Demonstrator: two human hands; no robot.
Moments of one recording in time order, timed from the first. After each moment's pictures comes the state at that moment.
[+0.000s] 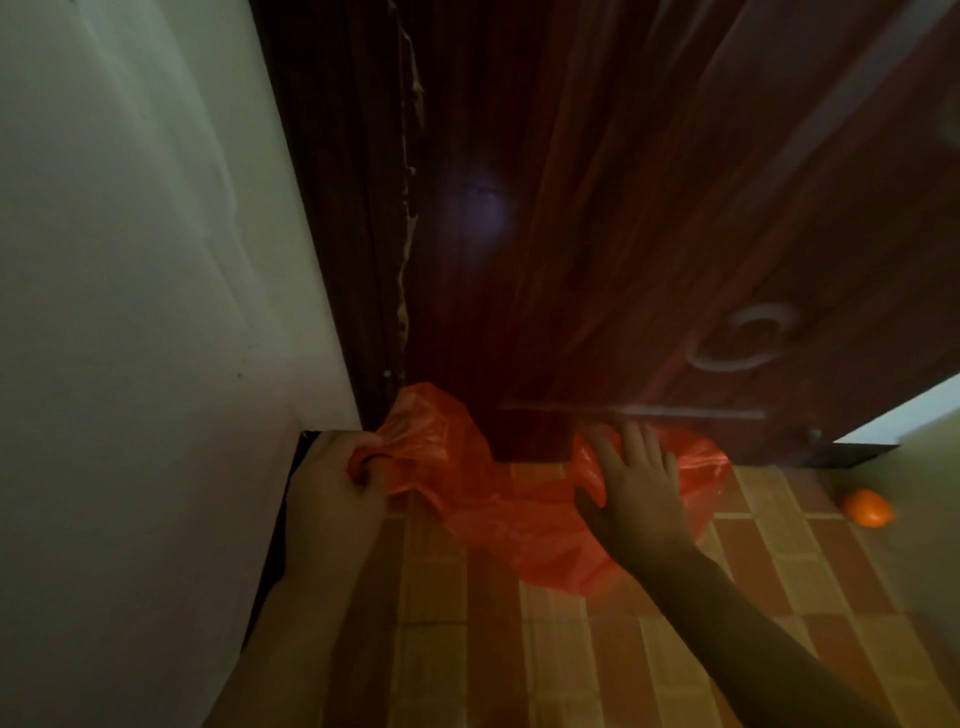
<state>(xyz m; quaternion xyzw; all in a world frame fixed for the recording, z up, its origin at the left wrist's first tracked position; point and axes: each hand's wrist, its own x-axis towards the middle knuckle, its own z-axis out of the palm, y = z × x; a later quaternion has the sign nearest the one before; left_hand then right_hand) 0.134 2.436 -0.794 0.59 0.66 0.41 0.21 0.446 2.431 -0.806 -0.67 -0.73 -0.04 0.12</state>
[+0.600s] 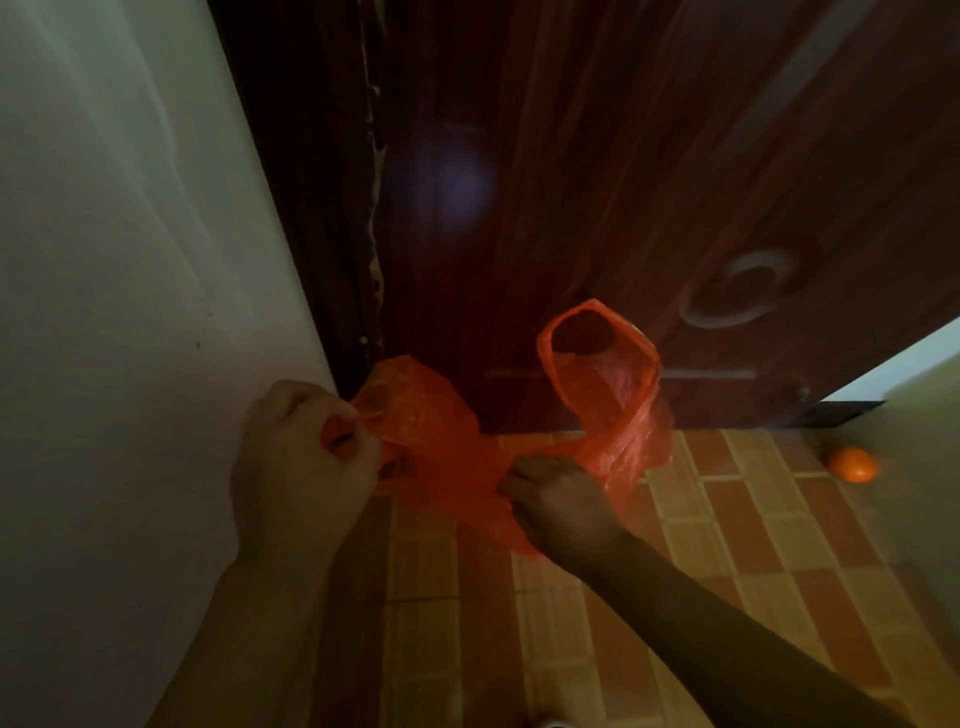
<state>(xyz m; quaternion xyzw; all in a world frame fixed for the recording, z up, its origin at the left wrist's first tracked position) 0.134 2.430 -0.775 0.64 0.67 0.37 0.09 0.409 2.420 -0.869 -0.49 -0.87 0.01 0.10</state>
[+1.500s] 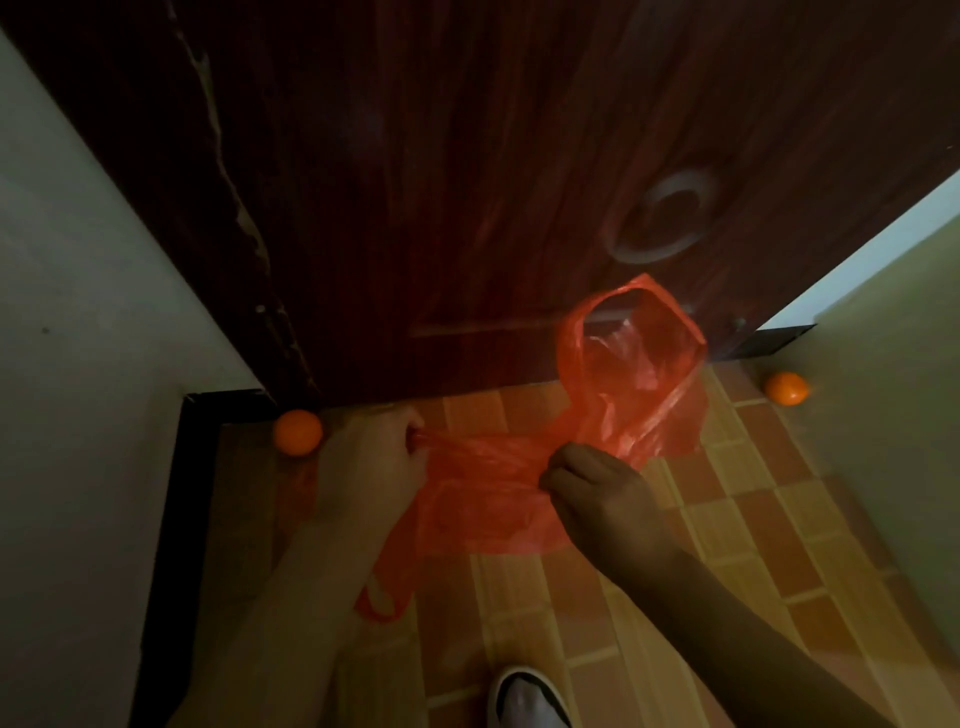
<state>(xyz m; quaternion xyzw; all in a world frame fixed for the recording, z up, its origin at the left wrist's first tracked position) 0.245 2.439 -0.830 0.73 0.62 0.17 0.22 0.496 2.350 -0.862 -0.56 -0.80 0.00 0.21</state>
